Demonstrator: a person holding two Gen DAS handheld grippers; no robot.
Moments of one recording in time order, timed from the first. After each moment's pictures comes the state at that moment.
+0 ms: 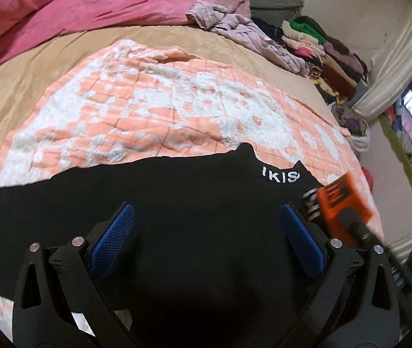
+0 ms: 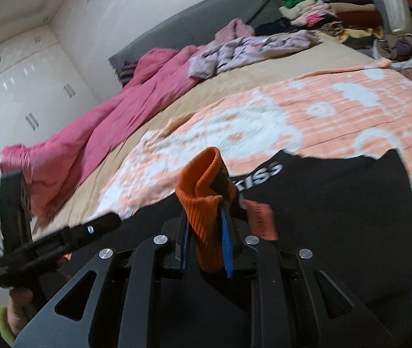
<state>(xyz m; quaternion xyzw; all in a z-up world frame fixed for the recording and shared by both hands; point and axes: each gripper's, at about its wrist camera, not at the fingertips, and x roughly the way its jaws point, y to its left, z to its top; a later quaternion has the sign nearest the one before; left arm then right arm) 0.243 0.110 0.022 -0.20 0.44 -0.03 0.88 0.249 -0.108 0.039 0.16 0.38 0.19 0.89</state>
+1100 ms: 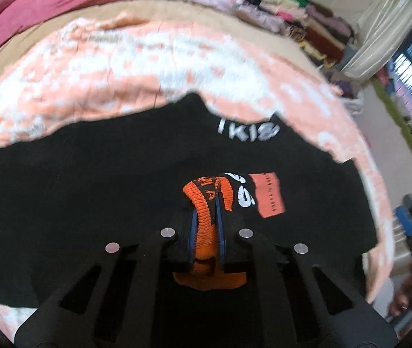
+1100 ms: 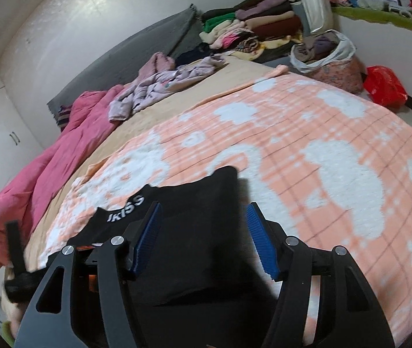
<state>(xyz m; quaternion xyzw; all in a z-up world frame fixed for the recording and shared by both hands) 0.261 0.034 -0.012 -0.15 0.48 -0.09 0.86 0.203 -0.285 0.039 0.21 0.34 0.00 0.92</state>
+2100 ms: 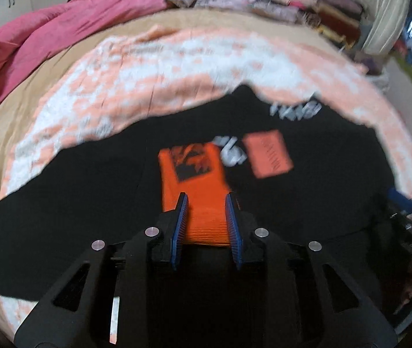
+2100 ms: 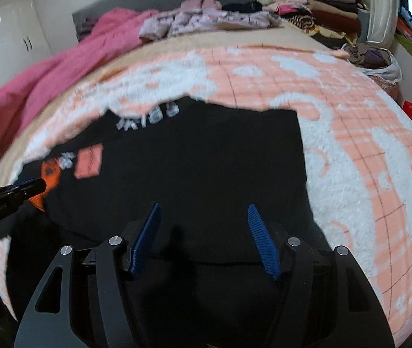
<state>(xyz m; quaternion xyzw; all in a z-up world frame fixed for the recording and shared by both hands) 0.230 0.057 -0.024 -0.03 0.49 -0.01 0.87 0.231 -0.174 -0.024 0.03 0.46 0.07 0.88</state>
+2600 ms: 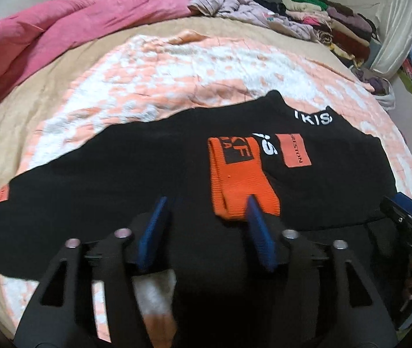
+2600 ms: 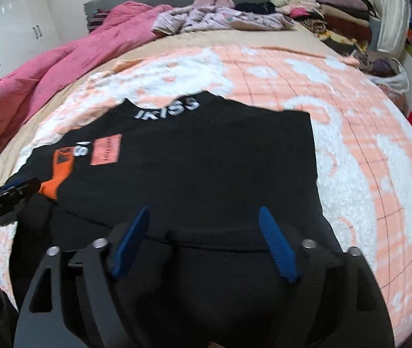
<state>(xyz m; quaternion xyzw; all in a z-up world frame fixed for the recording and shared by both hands) 0.191 0.100 -0.006 -0.07 0.46 0.01 0.89 0.214 -0.158 -0.007 0.01 0.45 0.10 0.89</state>
